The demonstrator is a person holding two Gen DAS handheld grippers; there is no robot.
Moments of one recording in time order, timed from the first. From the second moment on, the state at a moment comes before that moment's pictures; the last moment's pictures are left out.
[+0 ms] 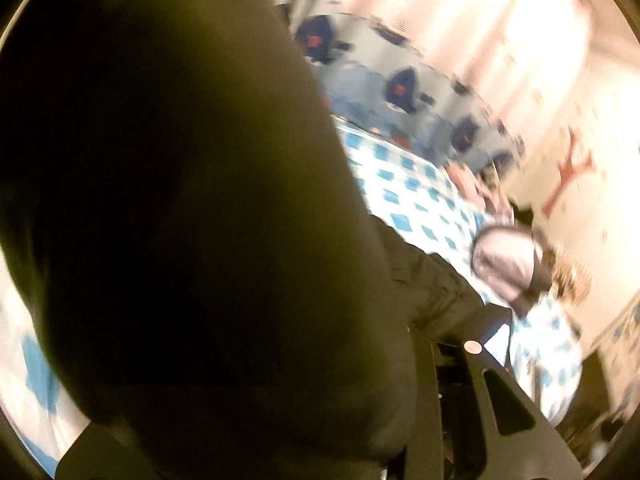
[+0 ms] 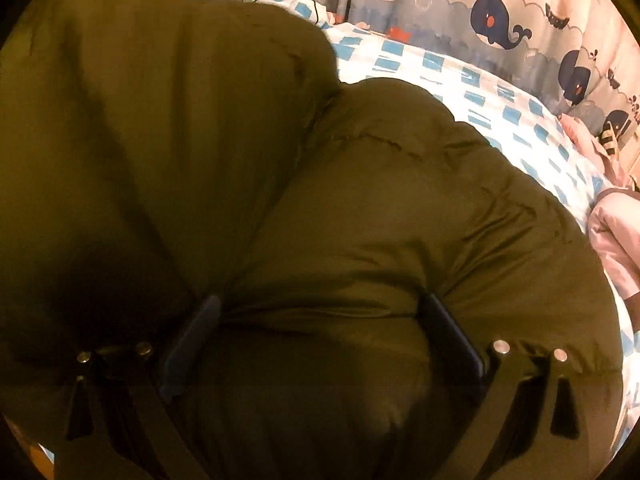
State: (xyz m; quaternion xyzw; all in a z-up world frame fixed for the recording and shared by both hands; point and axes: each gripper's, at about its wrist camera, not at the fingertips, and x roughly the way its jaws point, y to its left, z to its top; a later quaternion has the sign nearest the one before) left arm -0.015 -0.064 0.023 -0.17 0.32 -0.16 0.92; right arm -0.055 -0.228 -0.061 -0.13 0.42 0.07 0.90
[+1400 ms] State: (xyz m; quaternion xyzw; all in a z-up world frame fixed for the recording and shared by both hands) left arm -0.092 -0.352 0.005 0.41 0.32 -0.31 0.80; right arm -0.017 -0.497 0.034 0.14 0.44 0.09 0.88
